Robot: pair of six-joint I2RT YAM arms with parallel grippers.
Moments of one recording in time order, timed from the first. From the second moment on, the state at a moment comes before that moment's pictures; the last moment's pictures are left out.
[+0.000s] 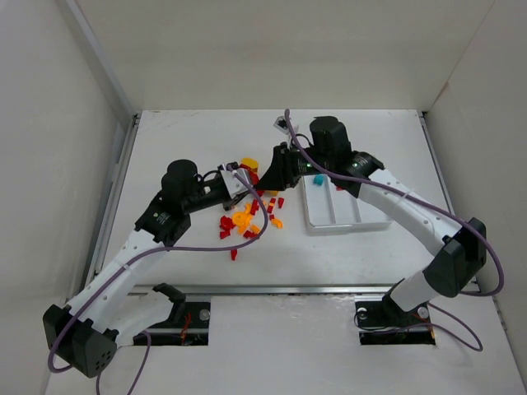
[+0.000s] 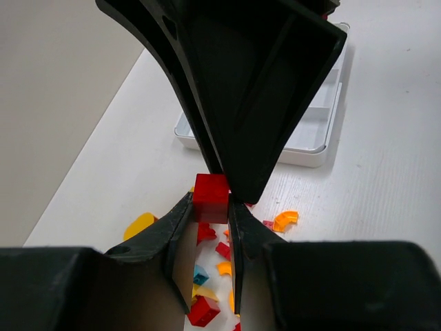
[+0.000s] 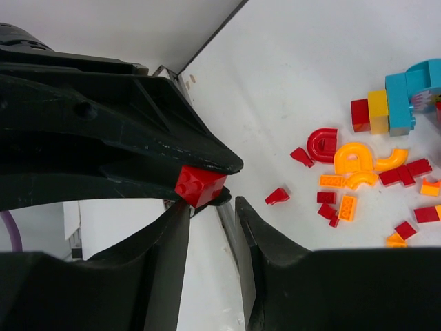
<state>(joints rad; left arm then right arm) -0.52 0.95 0.88 -0.14 0.58 0.46 0.67 1.52 1.42 -0.30 -0.70 0.42</state>
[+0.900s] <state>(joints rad) -0.52 0.82 0.79 -0.03 0.72 0.58 0.65 1.56 1.49 -0.22 -1.01 0.45</state>
